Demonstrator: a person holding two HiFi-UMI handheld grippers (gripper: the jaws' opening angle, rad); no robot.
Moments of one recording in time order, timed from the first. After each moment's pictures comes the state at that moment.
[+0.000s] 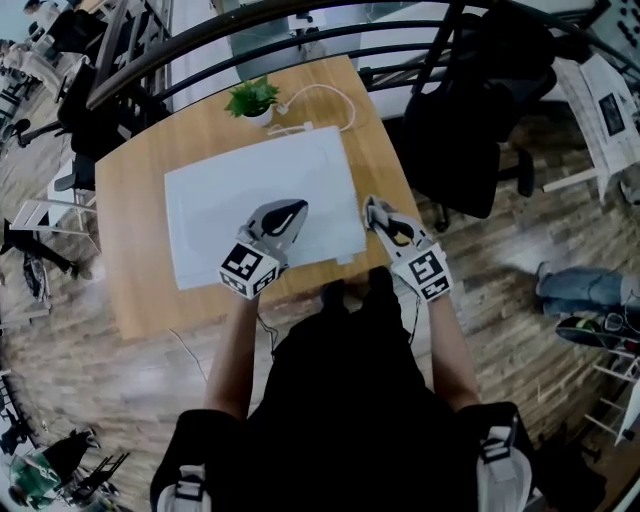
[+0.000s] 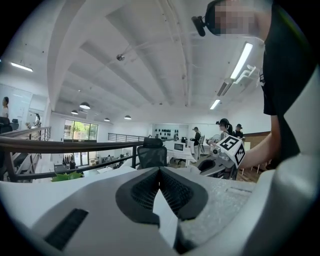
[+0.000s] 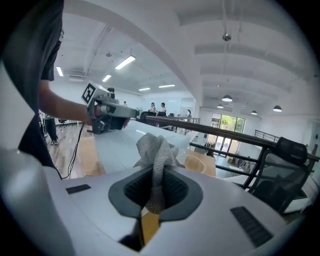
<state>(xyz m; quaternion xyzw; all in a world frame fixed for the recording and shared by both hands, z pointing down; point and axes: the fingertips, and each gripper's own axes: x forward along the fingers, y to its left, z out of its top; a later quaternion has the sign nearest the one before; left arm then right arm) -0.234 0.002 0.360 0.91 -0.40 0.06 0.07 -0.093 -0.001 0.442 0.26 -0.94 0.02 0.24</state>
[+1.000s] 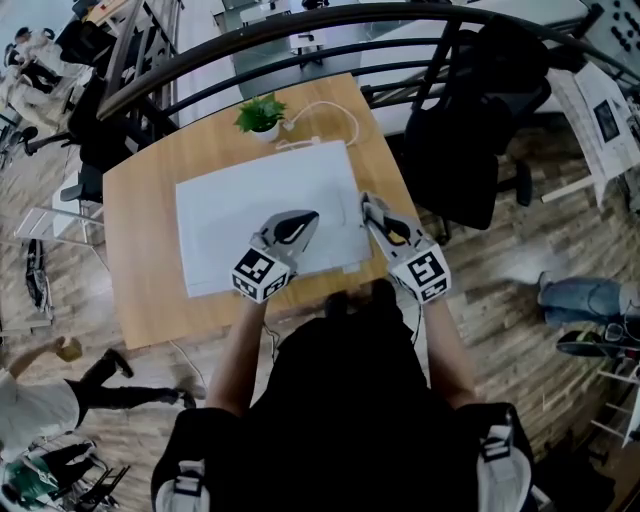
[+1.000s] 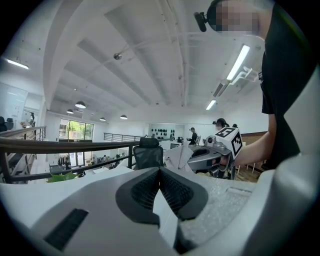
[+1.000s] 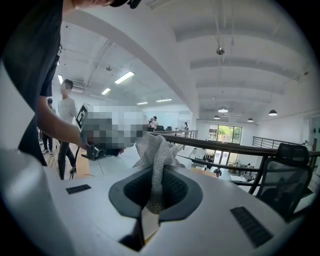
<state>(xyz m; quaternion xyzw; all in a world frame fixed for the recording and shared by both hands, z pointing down) -0.230 0.007 0.361 0.92 -0.38 0.06 0.06 -0.127 -0.009 0.387 0.28 -0.95 0.01 0.16</state>
